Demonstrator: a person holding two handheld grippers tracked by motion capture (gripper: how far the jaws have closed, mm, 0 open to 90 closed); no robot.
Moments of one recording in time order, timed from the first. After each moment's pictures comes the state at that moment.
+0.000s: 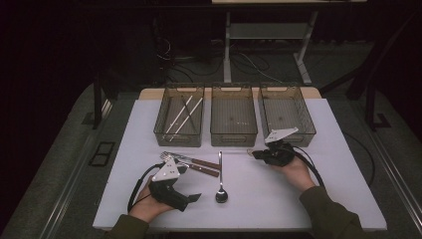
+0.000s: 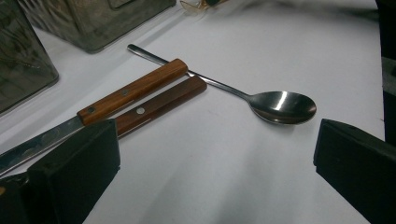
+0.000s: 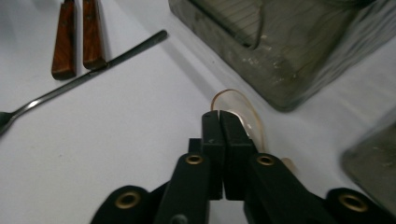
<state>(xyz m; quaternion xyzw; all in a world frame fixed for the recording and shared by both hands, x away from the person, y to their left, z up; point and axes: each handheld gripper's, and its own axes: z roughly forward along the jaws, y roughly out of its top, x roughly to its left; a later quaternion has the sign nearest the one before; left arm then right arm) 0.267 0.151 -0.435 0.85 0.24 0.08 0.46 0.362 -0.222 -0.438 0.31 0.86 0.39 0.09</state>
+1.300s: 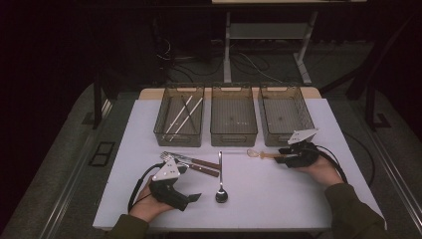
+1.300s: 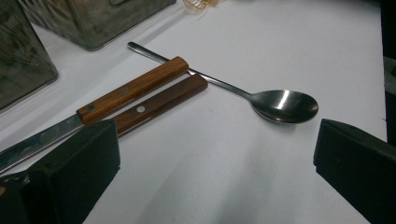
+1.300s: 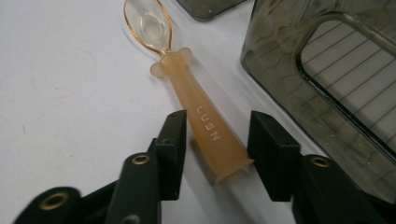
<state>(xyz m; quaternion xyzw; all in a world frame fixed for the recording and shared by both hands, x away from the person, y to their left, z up) 0.268 0.151 -0.436 0.85 0.24 0.08 0.46 0.367 -0.290 -0.450 0.30 0.88 0.34 0.11</state>
